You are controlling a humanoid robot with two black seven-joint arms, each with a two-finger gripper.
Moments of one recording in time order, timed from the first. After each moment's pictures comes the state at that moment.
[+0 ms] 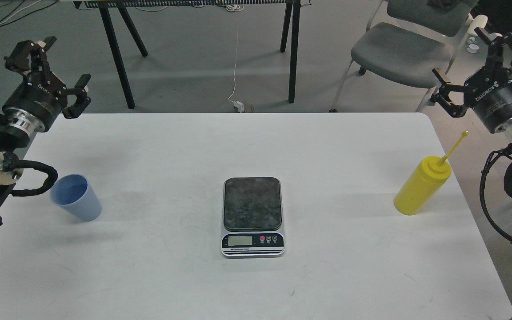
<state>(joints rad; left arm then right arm) -0.75 0.55 -0.70 -0.64 0.12 -0.44 -0.40 0.70 -0.71 0.63 0.91 0.01 0.49 0.41</state>
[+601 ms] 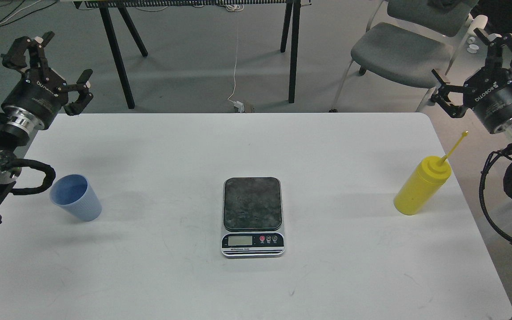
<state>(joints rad) -0.75 0.58 -0.65 -0.67 0.06 -0.49 -0.40 0.70 -0.71 0.63 0.91 0.01 0.49 0.41</state>
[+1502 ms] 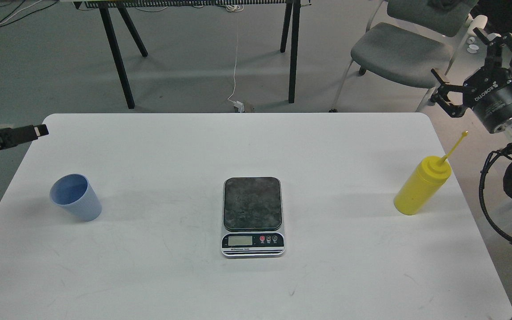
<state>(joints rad) -0.78 1.06 -0.27 -0.92 1.38 -0.22 -0.49 0.70 -0.71 0.64 0.92 0.01 0.49 0.41</state>
